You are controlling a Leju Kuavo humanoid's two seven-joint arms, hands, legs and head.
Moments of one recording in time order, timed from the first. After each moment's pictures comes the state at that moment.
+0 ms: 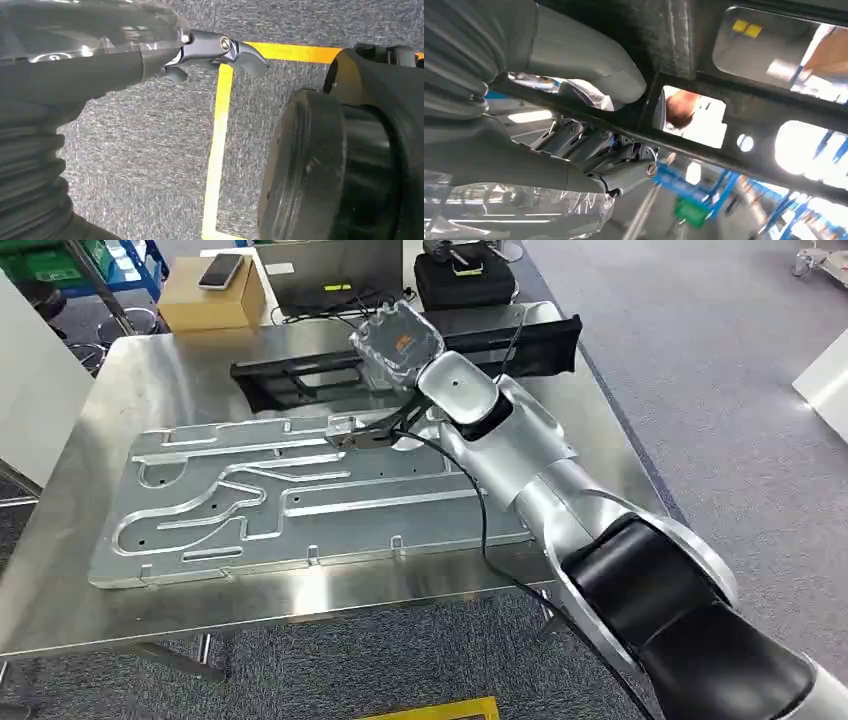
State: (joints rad) left arm -0.15 0.14 -1.20 -0.11 -0.07 0.03 -0.57; right arm -1.26 0.19 0.66 -0.53 1.57 -0.24 -0.03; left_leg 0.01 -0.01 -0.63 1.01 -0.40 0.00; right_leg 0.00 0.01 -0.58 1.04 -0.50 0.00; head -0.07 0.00
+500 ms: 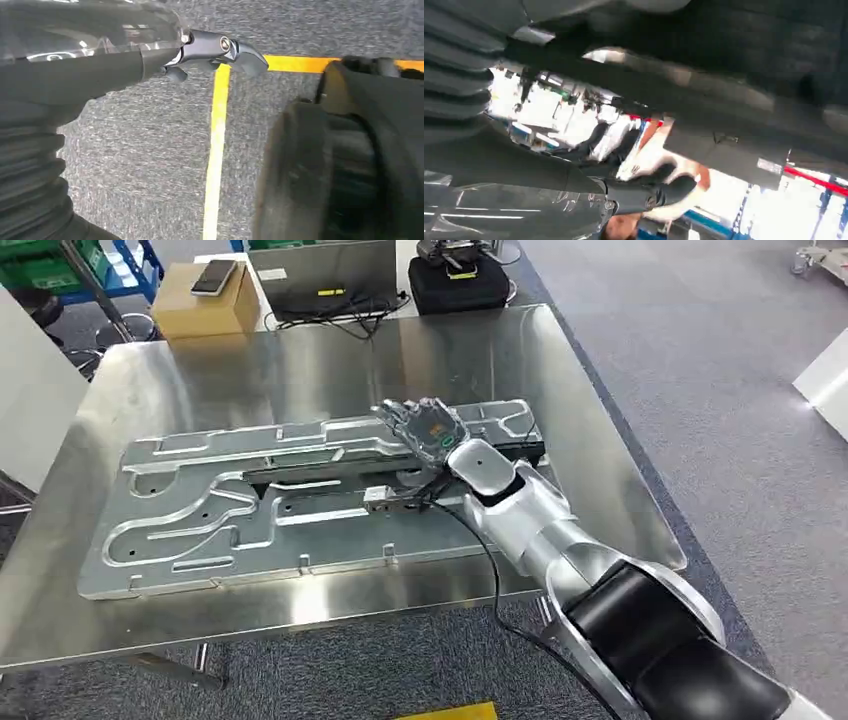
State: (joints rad) left arm -0.16 0.14 -1.23 -0.11 -0.08 0.05 -0.56; right arm -1.07 0.15 0.65 -0.39 1.47 -0.37 -0.05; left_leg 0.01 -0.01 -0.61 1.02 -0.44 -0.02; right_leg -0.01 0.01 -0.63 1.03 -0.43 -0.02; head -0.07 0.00
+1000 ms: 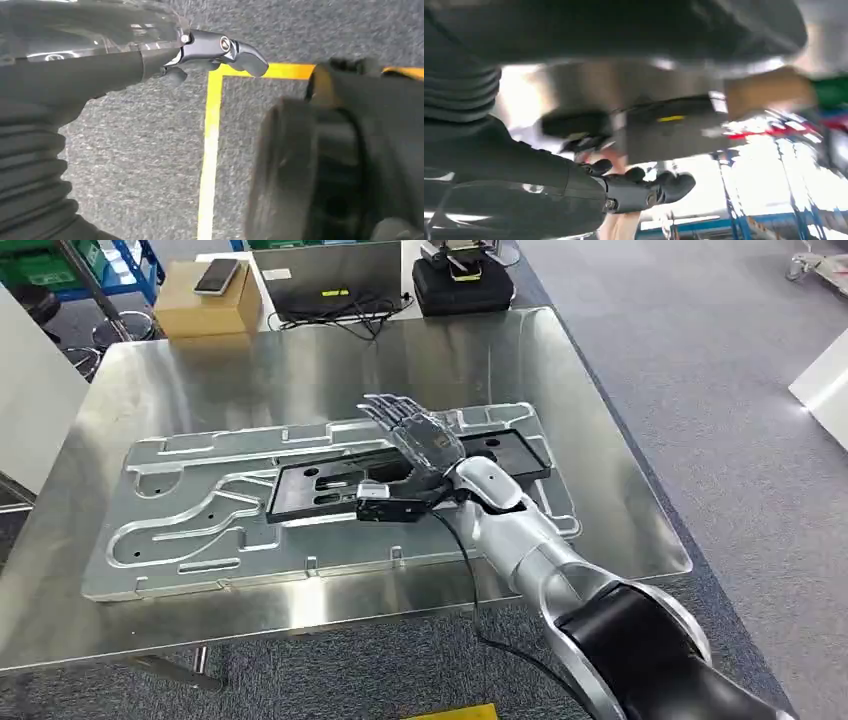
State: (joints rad) left arm -0.14 0.14 -1.23 -0.11 -0.08 0.09 -0.59; right arm -0.99 0.19 0.44 -0.43 0.98 -0.40 -0.44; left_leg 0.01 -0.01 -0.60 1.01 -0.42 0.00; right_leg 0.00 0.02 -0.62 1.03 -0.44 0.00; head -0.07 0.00
